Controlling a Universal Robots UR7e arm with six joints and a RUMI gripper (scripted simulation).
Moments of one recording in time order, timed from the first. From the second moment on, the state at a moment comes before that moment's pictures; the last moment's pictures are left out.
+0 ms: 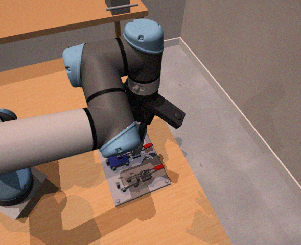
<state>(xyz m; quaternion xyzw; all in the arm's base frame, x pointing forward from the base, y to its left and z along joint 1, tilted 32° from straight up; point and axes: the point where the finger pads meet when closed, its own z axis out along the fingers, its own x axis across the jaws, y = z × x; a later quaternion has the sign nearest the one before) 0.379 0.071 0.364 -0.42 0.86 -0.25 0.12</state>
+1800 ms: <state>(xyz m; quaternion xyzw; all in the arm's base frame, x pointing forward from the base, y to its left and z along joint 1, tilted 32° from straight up) 0.342 0.023 0.320 -0.62 0.73 -0.27 0.05</state>
